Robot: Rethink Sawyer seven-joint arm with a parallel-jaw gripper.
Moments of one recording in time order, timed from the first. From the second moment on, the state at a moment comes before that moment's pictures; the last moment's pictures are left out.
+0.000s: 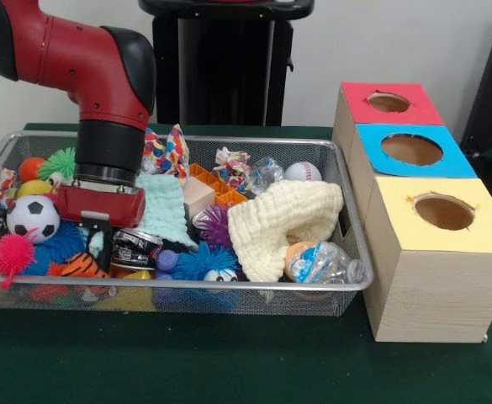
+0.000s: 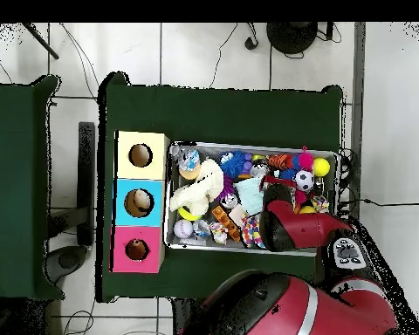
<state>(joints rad) -0.47 -0.27 -0.12 1.48 -0.66 -0.43 2.14</state>
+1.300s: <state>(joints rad) -0.45 -0.27 -0.12 1.48 -0.66 -0.43 2.14</state>
